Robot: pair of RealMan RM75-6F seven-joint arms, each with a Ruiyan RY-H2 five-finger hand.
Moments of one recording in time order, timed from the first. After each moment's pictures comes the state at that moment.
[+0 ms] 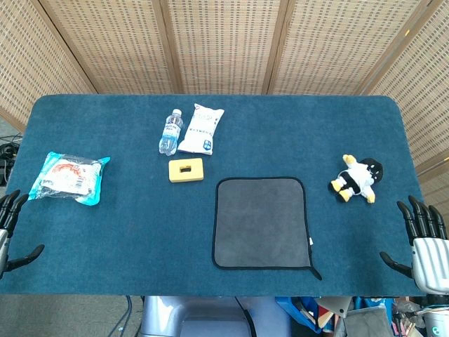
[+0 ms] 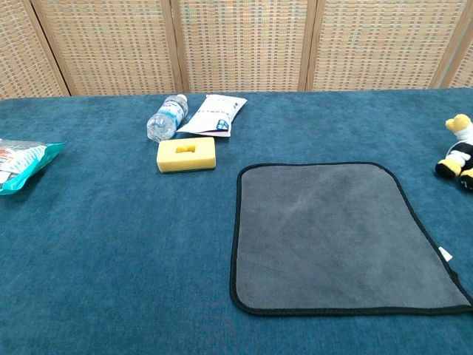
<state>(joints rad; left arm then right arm) -0.05 -0.99 -0.02 -1.77 1.52 1.53 0.03 0.01 -1.10 0.08 -1.72 -1.56 1.61 -0.08</state>
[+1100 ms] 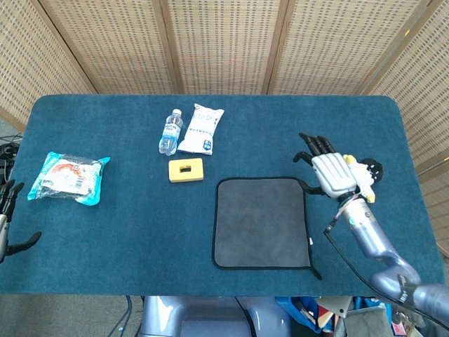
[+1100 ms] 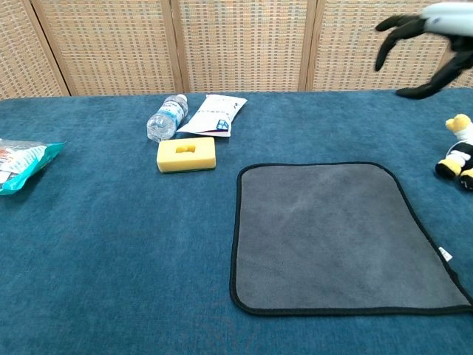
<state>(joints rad) -0.11 -1.03 -0.09 -1.74 1.35 1.42 0.08 0.65 -1.24 0.33 -1.55 -1.22 0.89 -0.09</state>
